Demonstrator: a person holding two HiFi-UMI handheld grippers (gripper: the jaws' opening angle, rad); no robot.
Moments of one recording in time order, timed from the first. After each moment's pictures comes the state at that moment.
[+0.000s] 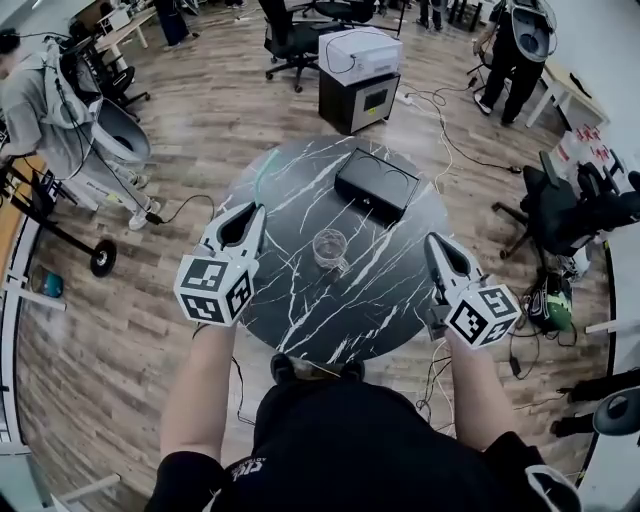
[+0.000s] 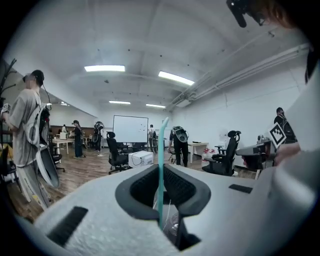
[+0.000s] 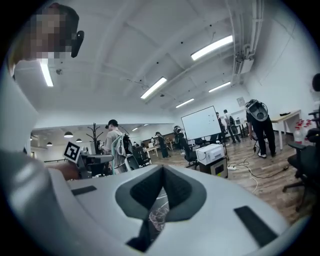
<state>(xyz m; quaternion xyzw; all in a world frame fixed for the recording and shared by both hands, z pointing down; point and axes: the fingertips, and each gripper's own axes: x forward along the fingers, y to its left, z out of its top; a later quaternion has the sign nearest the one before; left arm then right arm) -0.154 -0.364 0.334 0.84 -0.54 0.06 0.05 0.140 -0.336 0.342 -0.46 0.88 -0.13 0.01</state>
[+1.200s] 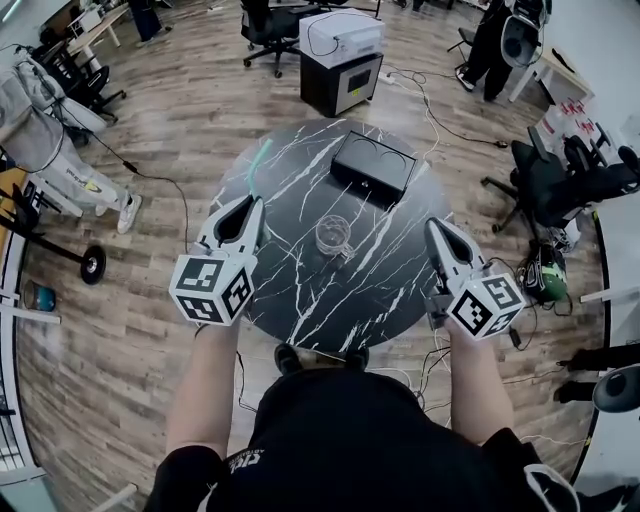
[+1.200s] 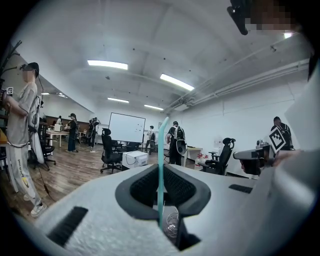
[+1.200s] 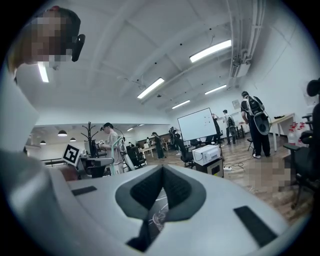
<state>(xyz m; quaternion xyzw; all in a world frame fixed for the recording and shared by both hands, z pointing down) -0.178 -0.371 0.340 0.86 -0.51 0.03 0.07 0.105 -0.328 0.332 -0.49 0.86 -0.12 0.01</state>
